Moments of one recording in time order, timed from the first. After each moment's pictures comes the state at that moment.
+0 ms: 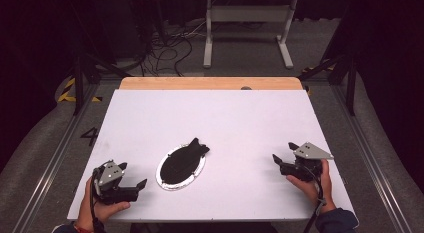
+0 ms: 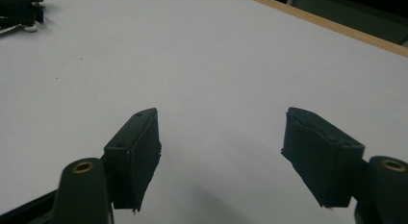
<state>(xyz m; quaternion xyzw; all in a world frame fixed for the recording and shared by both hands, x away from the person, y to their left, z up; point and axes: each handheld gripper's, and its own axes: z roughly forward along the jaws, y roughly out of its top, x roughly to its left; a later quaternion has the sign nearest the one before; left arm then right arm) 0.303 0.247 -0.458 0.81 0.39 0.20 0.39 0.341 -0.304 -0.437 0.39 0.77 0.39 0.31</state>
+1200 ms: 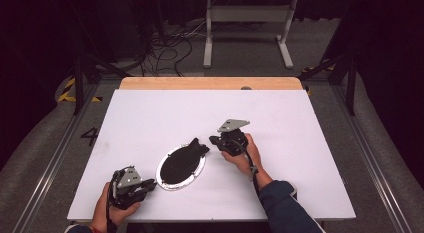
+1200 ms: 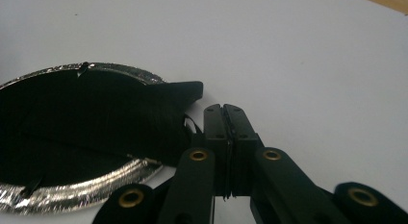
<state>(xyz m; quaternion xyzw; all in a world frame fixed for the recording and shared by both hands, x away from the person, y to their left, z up) 0.300 0.213 -0.466 0.86 0.33 0.13 0.36 0.428 -0.118 -0.434 0.30 0.84 0.41 0.15</state>
